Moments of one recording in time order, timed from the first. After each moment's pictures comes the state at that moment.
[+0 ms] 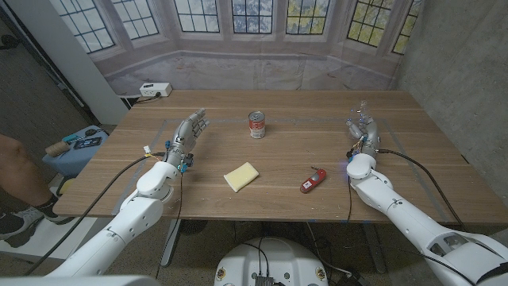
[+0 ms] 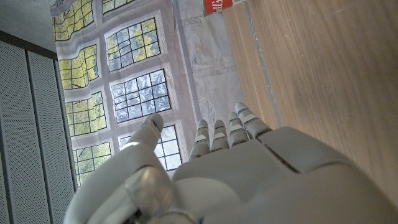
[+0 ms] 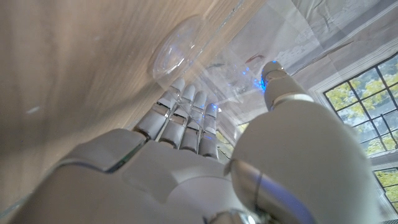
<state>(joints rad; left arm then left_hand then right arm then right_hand) 1.09 0.61 0.28 -1.55 -0.66 -0.36 0.04 0.39 0.18 0.64 -0.09 0.18 0.15 0.08 0.19 0.18 0.06 0.11 0.21 0.19 0.11 0.11 0.18 0.17 0.18 0.07 0.20 0.17 -0.80 -0.43 -0.44 -1.17 0.16 0.09 -0.78 0.92 -0.17 0.52 -0.15 0.21 0.32 0.03 0.28 0.26 0.28 0.03 0.57 0.45 0.43 -0.05 0.17 0.45 0.55 -0.04 0.18 0.17</state>
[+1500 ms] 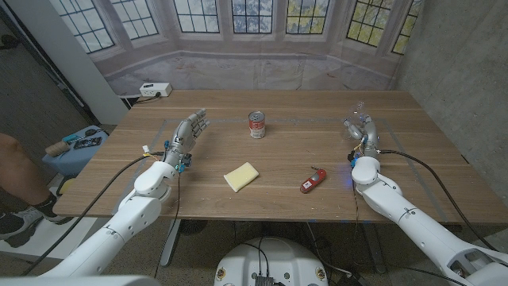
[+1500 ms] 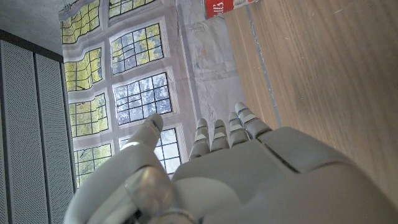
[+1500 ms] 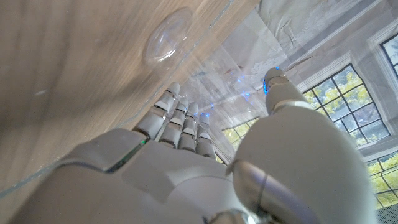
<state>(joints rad) 1.07 0.61 0.28 -1.50 -0.69 -0.38 -0.05 0.39 0.18 0.64 -0.09 0.18 0.18 0.07 0.19 0.18 0.06 0.11 0.21 0.19 0.11 0.11 0.18 0.17 0.18 0.07 0.20 0.17 -0.92 -0.52 -0.41 -1.39 0.16 0.06 -0.72 0.82 -0.16 0.45 -0.14 0.20 0.16 0.09 0.21 0.26 0.11 0.08 0.45 0.42 0.22 0.03 0.17 0.38 0.43 0.03 0.18 0.17</state>
